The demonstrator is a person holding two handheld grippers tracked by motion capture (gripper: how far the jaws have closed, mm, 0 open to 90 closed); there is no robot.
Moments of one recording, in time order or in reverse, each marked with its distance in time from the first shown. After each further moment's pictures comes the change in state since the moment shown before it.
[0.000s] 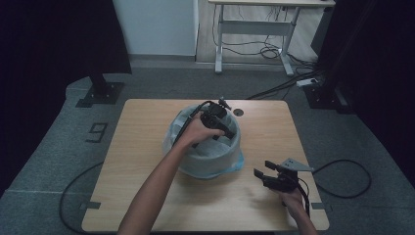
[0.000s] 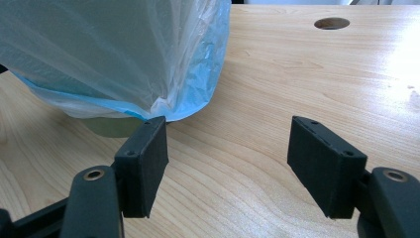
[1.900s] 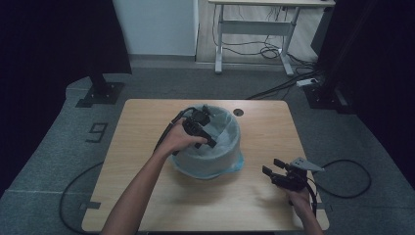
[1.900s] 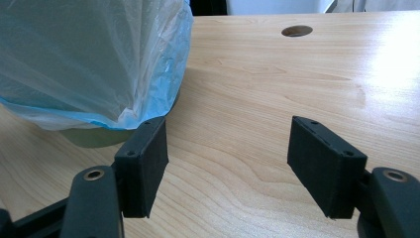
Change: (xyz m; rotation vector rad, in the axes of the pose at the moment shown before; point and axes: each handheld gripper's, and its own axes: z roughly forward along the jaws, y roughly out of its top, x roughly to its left) left arm 0.007 -0.046 -0.030 0.098 0.045 -0.020; right arm -0.019 0.001 -0.017 -0.035 -0.049 0.047
